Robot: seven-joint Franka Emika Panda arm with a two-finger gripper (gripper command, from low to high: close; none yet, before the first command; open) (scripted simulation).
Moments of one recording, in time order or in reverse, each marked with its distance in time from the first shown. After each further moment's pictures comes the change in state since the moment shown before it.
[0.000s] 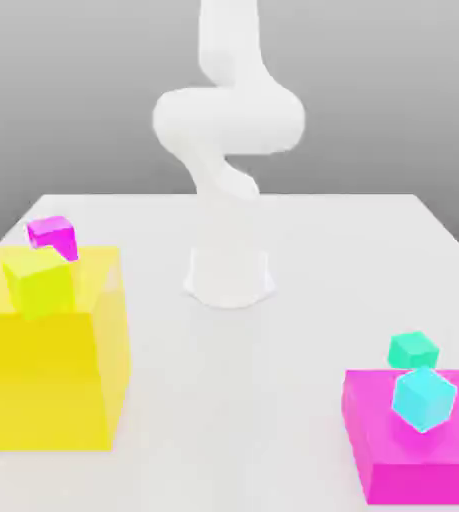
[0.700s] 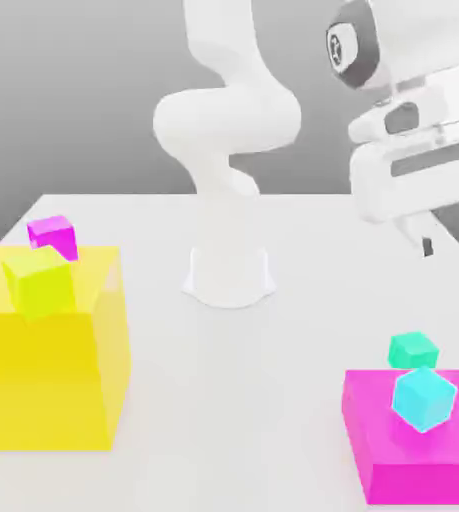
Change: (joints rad) arm 0.308 0.477 0.228 -0.274 0.256 0.281 0.141
